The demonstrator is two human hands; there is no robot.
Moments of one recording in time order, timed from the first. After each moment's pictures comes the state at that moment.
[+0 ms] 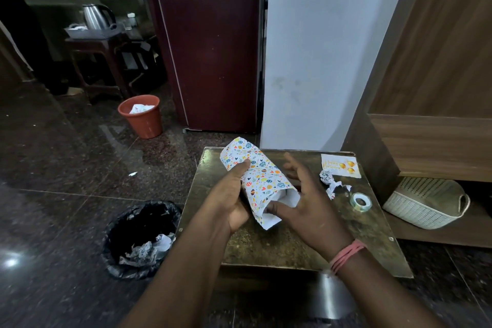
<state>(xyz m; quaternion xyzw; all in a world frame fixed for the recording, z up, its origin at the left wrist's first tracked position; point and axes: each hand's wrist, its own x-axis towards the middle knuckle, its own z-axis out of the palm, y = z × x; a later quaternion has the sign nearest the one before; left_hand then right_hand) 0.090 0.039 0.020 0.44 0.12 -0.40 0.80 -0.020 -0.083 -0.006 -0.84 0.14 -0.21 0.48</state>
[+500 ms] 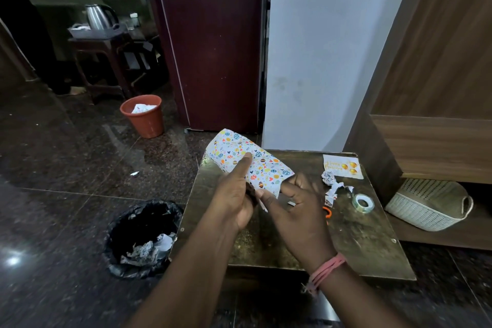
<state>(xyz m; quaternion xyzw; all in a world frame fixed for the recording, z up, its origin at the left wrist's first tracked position) 0.085 0.031 0.022 0.46 0.07 -0.31 0.83 -0.015 -0.046 -0.004 -0.83 0.18 -0.34 0.41</state>
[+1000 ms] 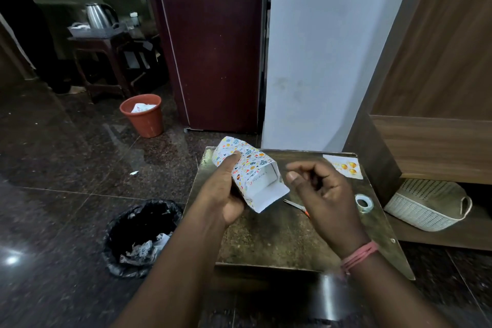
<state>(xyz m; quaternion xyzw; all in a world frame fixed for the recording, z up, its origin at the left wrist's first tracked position) 0.101 0.046 0.026 0.41 0.10 -0.37 0.83 -0.028 -0.086 0.020 -0.75 0.09 -0.34 0.56</state>
